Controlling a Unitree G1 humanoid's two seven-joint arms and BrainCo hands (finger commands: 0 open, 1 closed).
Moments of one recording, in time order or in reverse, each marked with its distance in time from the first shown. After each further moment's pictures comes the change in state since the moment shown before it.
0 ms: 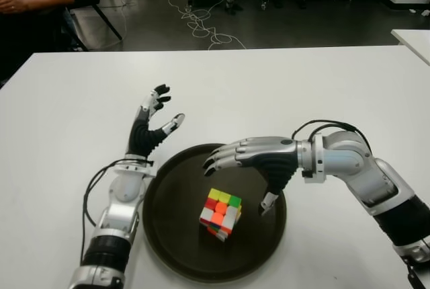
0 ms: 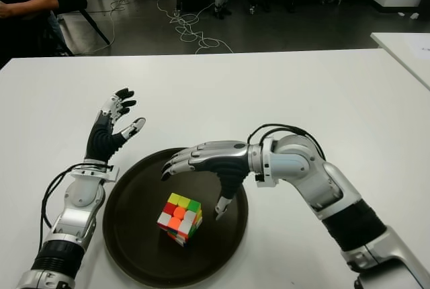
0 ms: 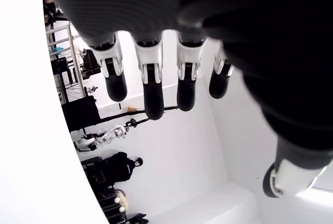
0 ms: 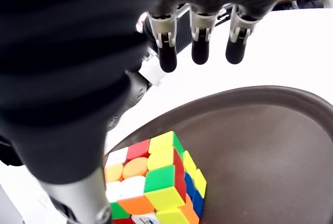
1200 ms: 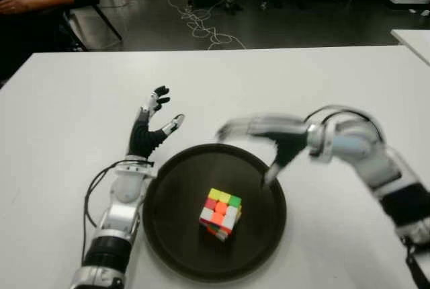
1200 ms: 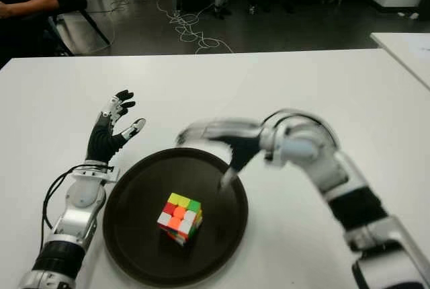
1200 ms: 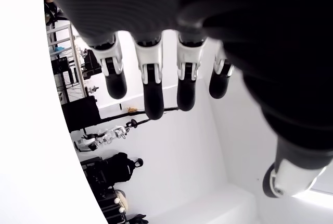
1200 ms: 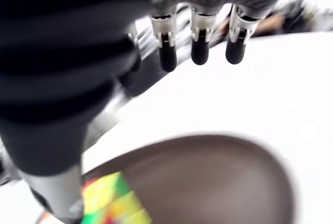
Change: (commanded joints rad) left arm -0.014 0.000 -0.003 0.029 0.024 0.001 0.029; right arm -0.108 0.028 -0.120 0.444 -0.150 -0.125 -0.334
